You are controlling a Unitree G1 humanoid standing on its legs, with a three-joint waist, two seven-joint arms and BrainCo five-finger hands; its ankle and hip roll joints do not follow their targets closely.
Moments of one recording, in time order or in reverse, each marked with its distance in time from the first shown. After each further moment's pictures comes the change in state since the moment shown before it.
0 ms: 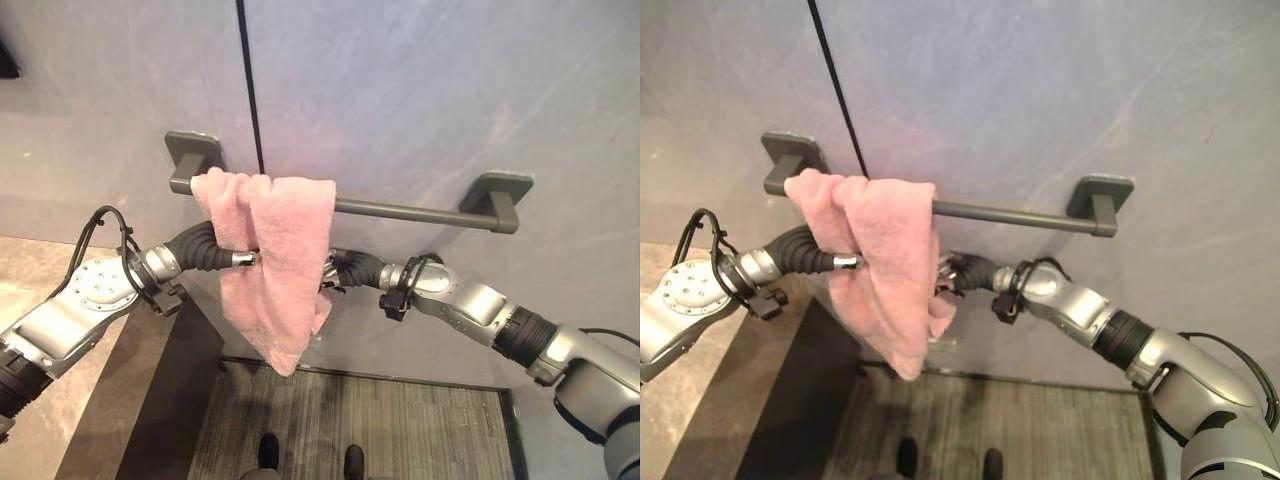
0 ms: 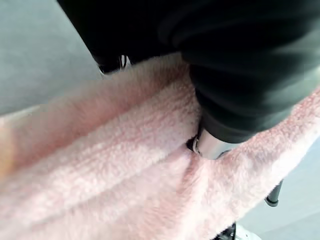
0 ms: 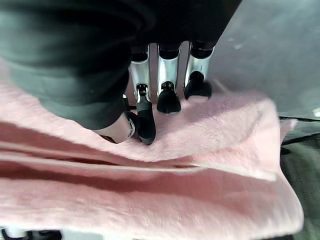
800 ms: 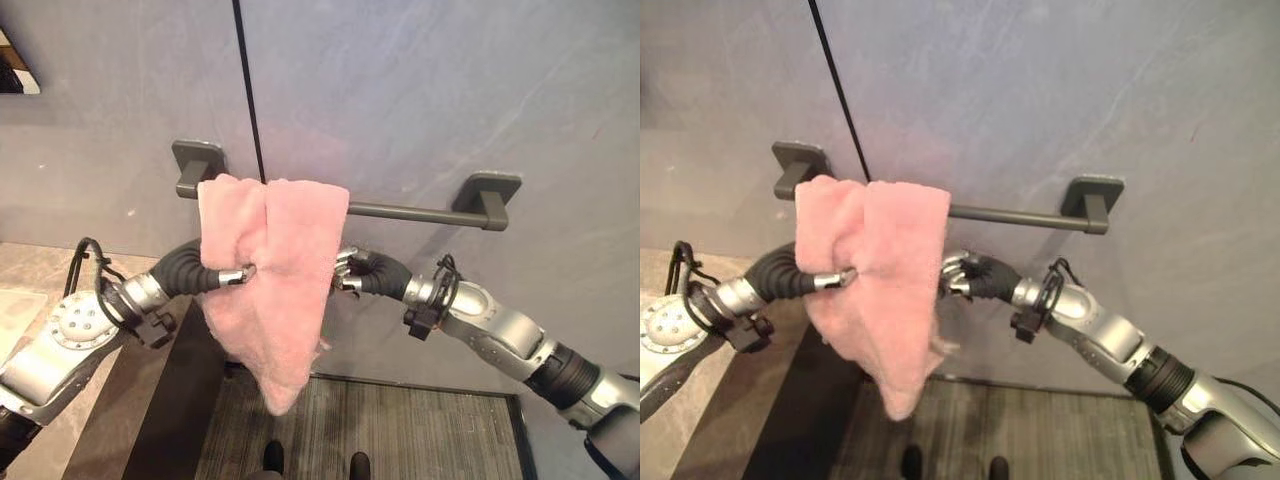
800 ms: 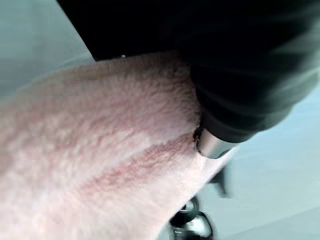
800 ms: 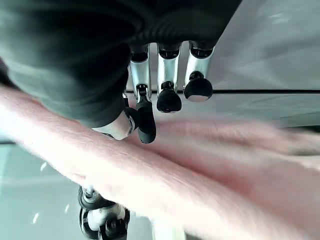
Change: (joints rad) left arm 0.277 -0.068 0.186 -0.098 -0.024 -0.001 -0.020; right arm 0.338 -0.017 -0.233 -0.177 0.014 -0.074 0.048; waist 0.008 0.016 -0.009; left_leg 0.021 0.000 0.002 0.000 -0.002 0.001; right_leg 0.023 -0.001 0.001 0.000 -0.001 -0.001
